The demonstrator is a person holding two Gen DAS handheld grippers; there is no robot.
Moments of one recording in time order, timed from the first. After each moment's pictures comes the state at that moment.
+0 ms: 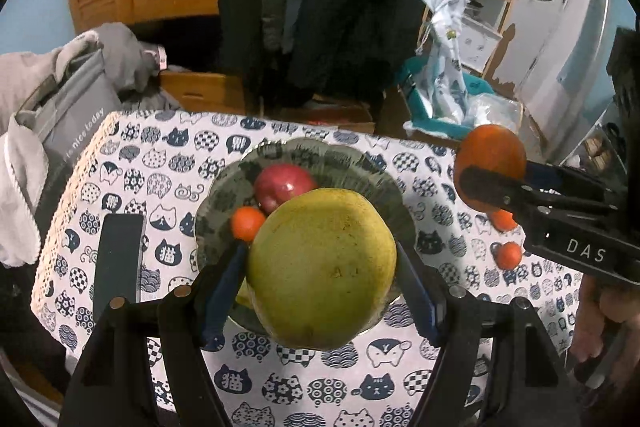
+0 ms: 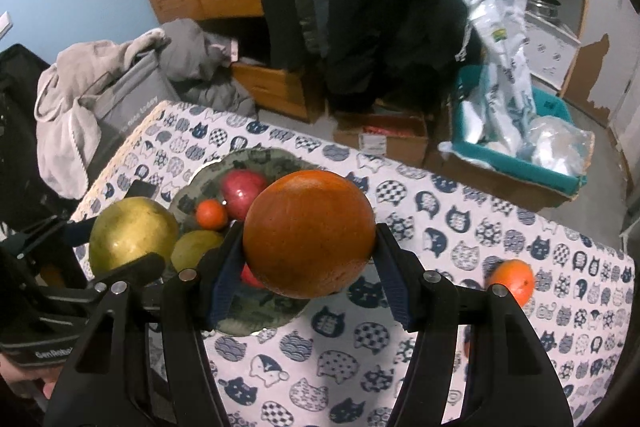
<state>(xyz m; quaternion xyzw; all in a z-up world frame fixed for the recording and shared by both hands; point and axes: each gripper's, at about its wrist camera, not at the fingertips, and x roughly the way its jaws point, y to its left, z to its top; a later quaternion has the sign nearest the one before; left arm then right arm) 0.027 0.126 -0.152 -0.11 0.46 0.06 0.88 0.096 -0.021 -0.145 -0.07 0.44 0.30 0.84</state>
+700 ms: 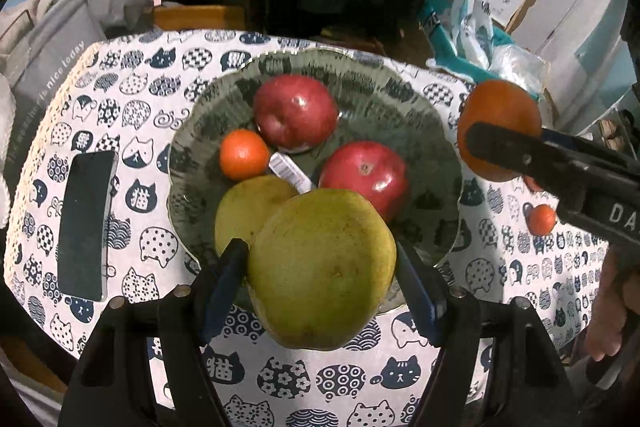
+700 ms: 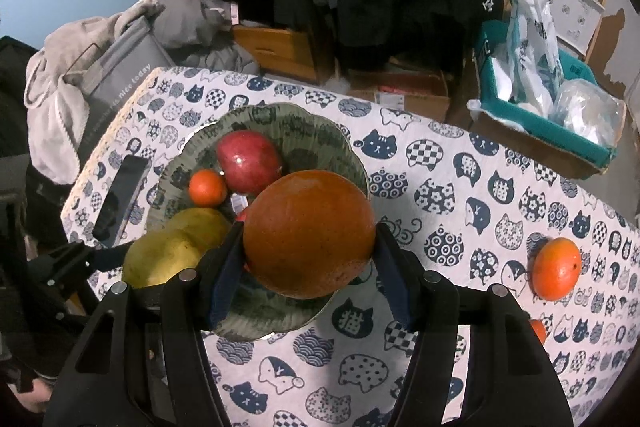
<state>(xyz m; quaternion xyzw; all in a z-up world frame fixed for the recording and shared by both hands) 0.038 0.132 -0.225 -0.13 0.55 0.06 0.82 0.112 0.000 -0.196 -0.06 0.50 0.31 0.81</state>
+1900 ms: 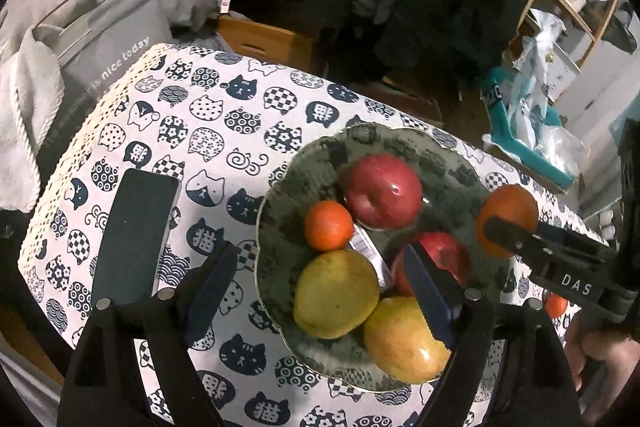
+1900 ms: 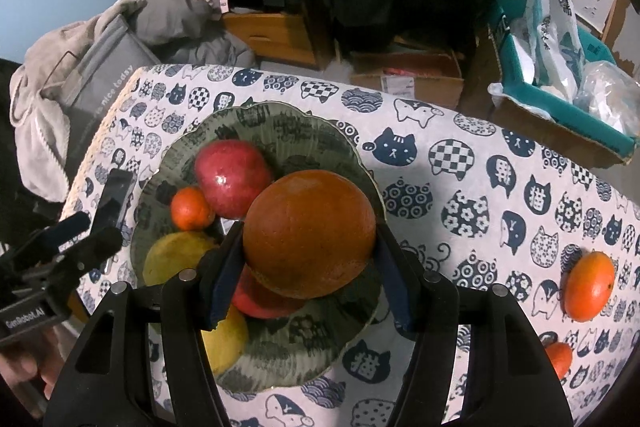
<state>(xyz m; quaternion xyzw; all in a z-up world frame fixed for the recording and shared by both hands) 0.052 0.207 -0.209 -0.19 0.49 0.15 0.84 0.150 0.030 -0.229 -0.05 0.53 0.30 0.79</state>
